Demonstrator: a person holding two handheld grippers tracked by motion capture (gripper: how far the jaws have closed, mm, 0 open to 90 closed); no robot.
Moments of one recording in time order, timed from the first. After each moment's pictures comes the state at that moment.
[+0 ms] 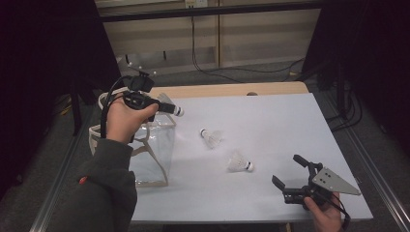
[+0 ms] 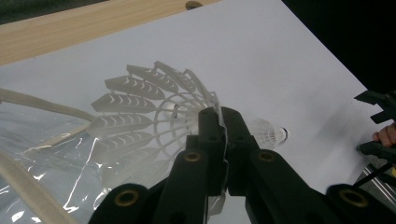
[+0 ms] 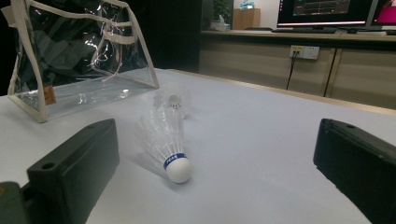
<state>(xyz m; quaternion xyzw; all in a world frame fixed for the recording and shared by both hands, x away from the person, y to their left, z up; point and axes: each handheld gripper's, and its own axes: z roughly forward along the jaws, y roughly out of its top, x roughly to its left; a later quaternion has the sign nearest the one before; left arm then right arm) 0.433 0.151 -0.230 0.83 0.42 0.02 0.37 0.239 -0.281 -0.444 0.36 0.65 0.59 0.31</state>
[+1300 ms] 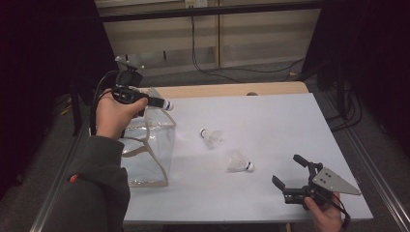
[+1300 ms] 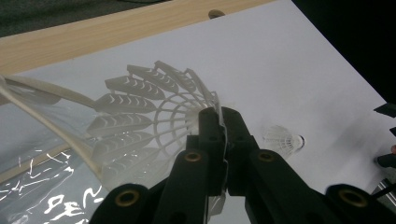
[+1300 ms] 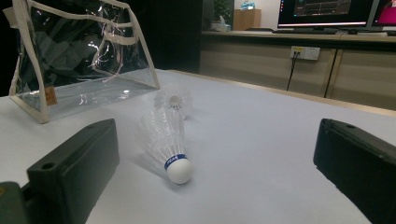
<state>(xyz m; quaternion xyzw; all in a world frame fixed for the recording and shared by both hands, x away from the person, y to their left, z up) 0.440 0.172 -0.219 0.82 0.44 0.04 0.37 0.239 -0.281 -0.444 0.36 0.65 0.59 0.31</state>
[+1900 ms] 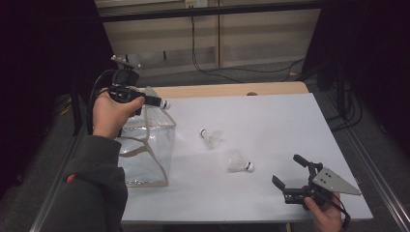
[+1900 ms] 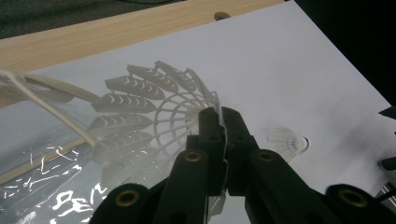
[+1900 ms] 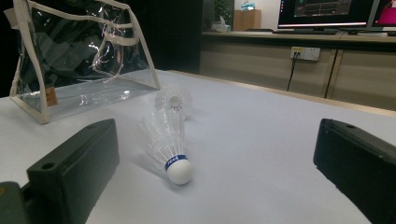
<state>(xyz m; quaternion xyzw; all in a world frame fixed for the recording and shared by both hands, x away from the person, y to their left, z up) 0.442 0.179 -0.217 0.81 0.45 0.05 0.37 0.239 -0.281 -0.444 0.36 0.65 0.59 0.30</state>
